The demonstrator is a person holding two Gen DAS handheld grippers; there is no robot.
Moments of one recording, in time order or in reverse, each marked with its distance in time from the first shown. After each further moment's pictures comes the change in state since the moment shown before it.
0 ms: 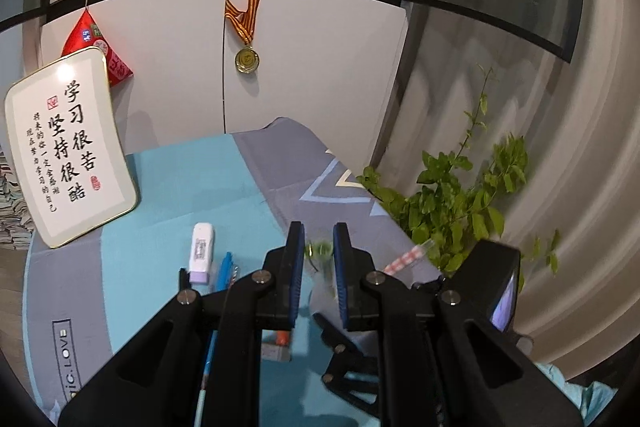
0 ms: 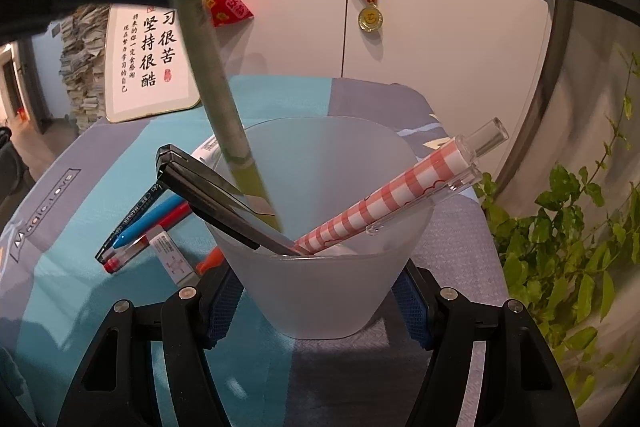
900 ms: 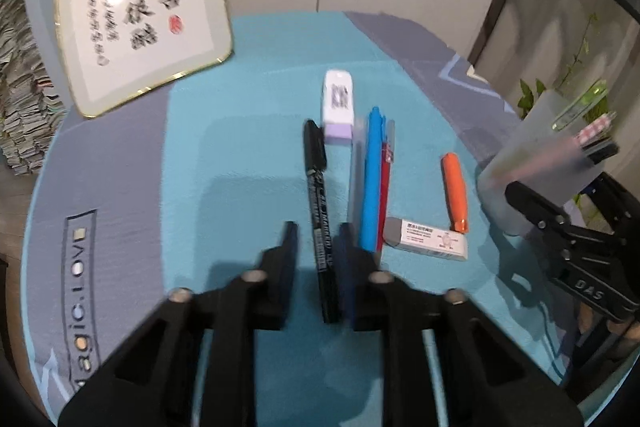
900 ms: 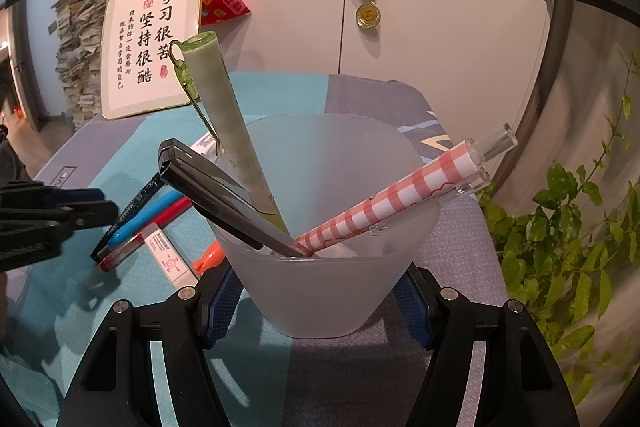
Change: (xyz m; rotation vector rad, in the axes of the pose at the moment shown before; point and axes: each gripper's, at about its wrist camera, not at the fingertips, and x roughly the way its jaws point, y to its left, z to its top) left arm 0.054 0.108 -0.099 -0.116 0.279 0.179; right arm 0.001 0.000 0.000 -0.005 0.008 -0.014
